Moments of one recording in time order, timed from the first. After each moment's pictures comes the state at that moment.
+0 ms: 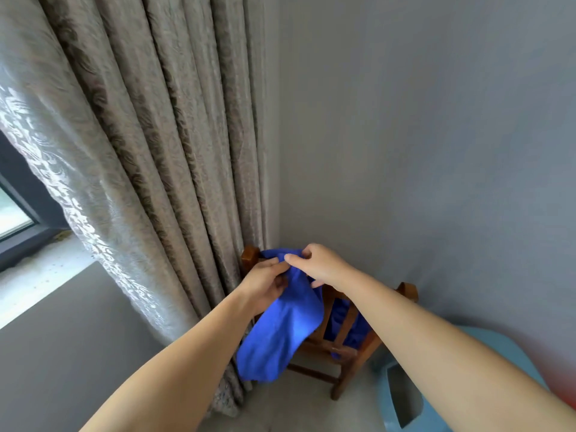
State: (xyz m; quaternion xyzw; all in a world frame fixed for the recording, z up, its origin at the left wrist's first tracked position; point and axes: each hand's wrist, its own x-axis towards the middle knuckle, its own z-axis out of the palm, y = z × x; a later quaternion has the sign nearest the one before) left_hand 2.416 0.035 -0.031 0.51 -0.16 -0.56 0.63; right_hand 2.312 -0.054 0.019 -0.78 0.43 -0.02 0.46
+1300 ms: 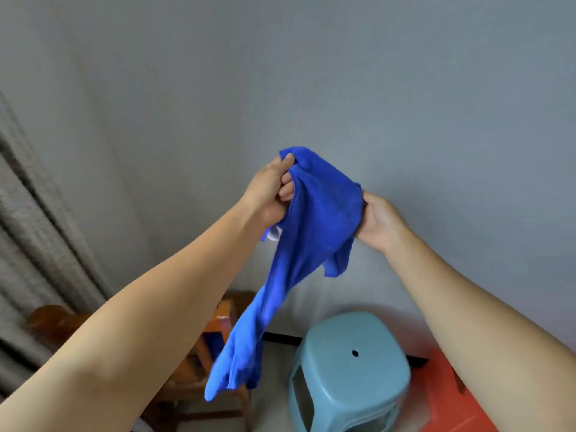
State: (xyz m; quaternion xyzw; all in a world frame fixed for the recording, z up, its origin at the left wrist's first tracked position) left_hand 2.134 -0.178 0.167 0.32 -0.34 -0.61 0.64; right_hand 1.959 -0.240 0.122 -0.35 0.37 -0.45 0.73
